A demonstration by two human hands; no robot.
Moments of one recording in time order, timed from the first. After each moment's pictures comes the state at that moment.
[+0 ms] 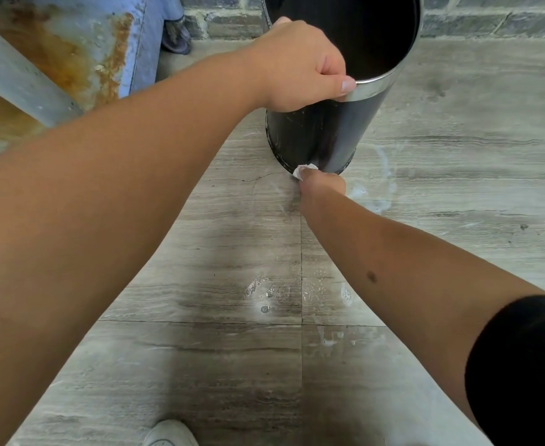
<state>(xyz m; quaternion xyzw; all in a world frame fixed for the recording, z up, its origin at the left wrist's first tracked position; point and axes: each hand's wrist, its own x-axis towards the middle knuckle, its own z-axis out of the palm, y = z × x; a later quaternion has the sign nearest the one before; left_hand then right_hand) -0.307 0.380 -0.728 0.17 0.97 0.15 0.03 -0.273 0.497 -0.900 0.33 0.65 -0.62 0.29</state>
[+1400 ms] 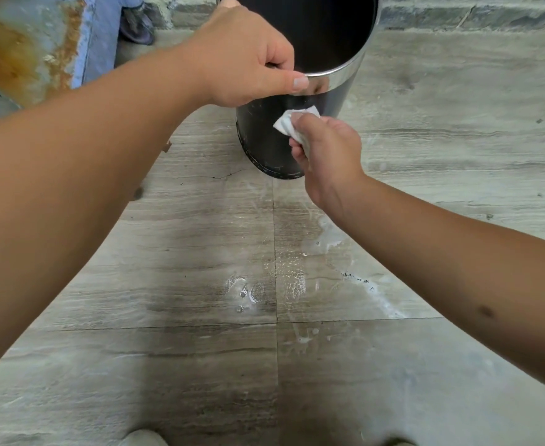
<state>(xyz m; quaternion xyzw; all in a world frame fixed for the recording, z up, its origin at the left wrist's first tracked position) -0.303 0.372 -0.741 0.16 0.97 0.21 -0.01 -0.278 0.536 -0.820 0.17 0.60 -0.76 0.19</state>
